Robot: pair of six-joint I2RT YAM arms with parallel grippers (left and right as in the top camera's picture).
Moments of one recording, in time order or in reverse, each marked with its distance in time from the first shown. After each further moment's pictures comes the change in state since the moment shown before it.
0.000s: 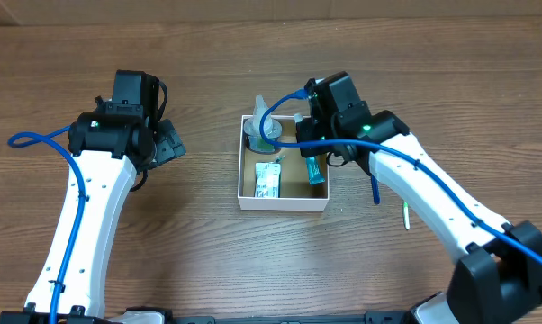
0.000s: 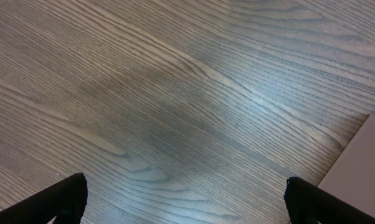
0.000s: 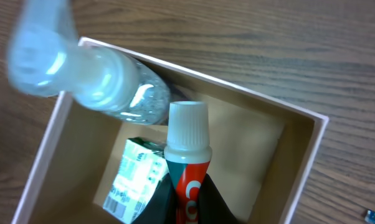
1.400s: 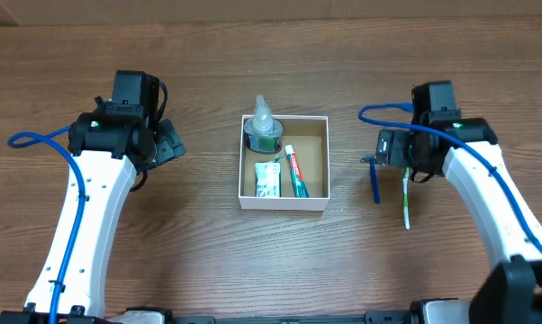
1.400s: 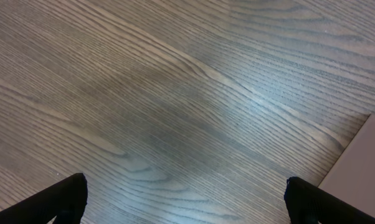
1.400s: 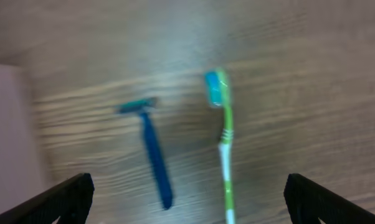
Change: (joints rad) left arm 0.000 0.000 0.000 0.000 0.000 0.000; right arm -0.428 -0.130 -0.173 -0.240 0.201 0.027
